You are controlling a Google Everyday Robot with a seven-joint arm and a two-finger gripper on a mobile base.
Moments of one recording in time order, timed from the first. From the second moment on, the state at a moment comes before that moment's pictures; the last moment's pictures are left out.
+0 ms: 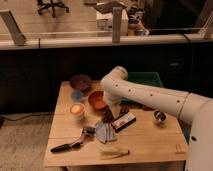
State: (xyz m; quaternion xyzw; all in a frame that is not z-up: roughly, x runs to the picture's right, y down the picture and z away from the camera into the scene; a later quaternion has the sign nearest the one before) arm 0.047 0.110 0.815 -0.29 -0.09 -0.22 0.93
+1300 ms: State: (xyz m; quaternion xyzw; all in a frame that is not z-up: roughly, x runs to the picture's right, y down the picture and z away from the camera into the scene) arm 0.072 0.126 0.829 -0.31 -0.05 -0.09 0.94
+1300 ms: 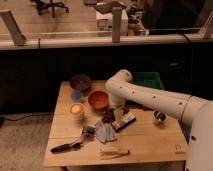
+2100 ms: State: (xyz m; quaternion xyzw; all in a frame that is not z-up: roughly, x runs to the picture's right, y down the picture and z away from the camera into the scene) arm 0.065 0.134 0.864 -0.36 -0.05 -0.07 0.93
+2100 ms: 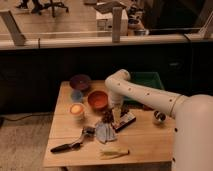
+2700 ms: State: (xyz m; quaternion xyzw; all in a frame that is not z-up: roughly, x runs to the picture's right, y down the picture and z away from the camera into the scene) arm 0.065 0.145 0.880 -0.38 -0.05 -0.06 0.92
